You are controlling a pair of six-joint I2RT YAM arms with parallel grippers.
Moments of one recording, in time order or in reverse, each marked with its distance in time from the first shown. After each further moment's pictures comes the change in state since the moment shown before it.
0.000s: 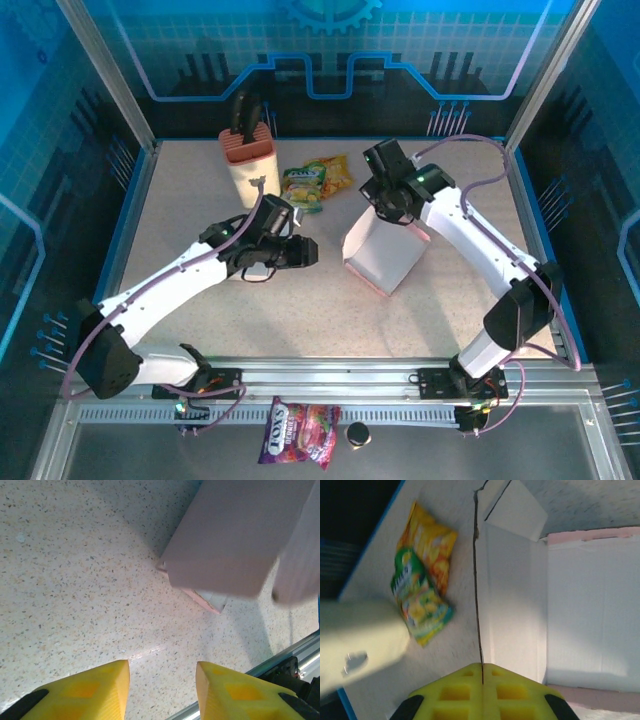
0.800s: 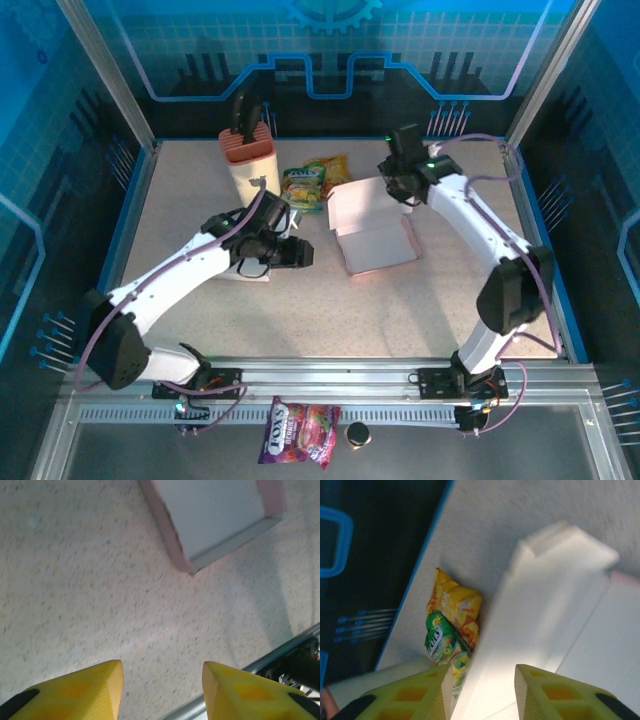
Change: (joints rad) left arm 0.084 0.103 0.062 -0.077 0.092 0.151; right arm -0.199 0.029 -0.063 0.270 -0.101 -0.134
